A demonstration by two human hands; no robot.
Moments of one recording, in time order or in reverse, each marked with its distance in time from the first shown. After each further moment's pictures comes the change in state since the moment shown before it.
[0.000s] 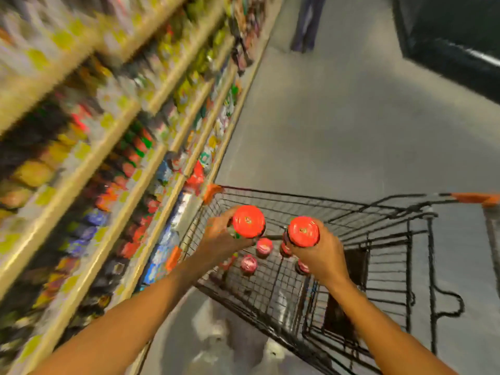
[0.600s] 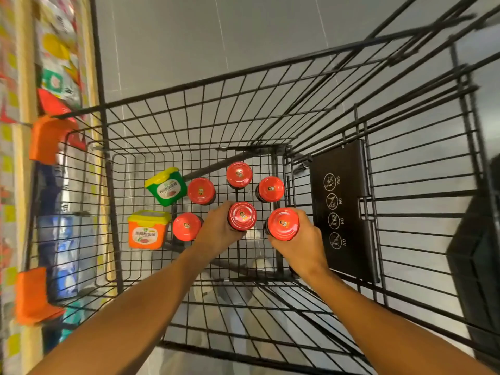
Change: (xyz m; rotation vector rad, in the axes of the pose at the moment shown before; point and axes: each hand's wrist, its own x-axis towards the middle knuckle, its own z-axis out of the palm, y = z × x) left_hand 0.038 -0.260 0.267 0.136 -0.626 -0.096; right_hand -0.015 0.266 0.143 0.121 0.070 0.511
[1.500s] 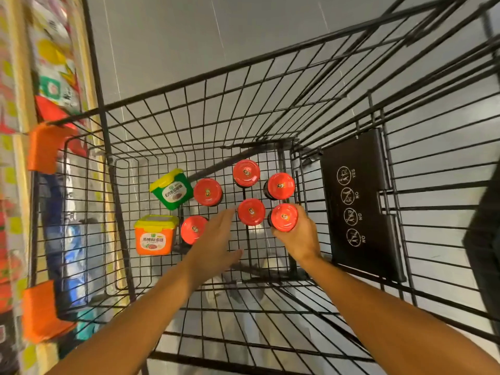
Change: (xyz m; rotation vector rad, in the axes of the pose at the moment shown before) left_hand -0.039 0.004 -0.035 0.239 -0.214 0.066; right_hand 0.039 0.032 0.052 0.011 0.043 0.071
